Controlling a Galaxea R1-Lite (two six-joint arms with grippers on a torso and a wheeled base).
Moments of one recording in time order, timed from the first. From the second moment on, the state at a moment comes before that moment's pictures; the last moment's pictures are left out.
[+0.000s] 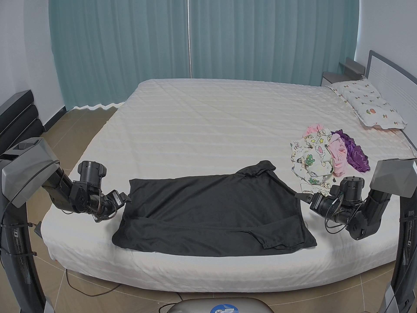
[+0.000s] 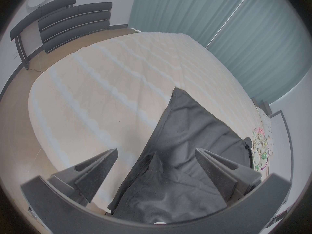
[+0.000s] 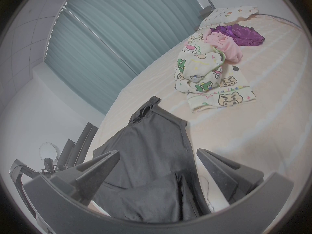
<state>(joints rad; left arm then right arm) -0.02 2.26 -1.03 -0.36 -0.04 -0.63 0.03 2.37 -0.69 -1.24 0.31 0.58</state>
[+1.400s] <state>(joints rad) -0.01 2.24 -1.06 -0.36 -0.10 -0.66 0.03 2.35 -0.70 -1.22 0.31 0.58</state>
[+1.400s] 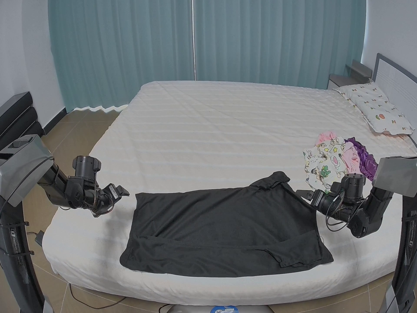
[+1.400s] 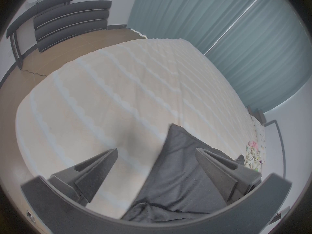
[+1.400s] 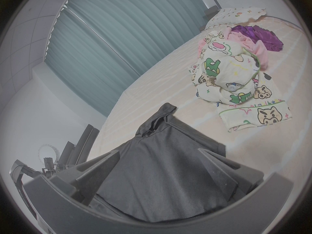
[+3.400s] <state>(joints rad) -0.10 2.59 -1.50 -0.44 0.01 -0.73 0.13 2.49 -1.28 -0.71 0.08 0.40</state>
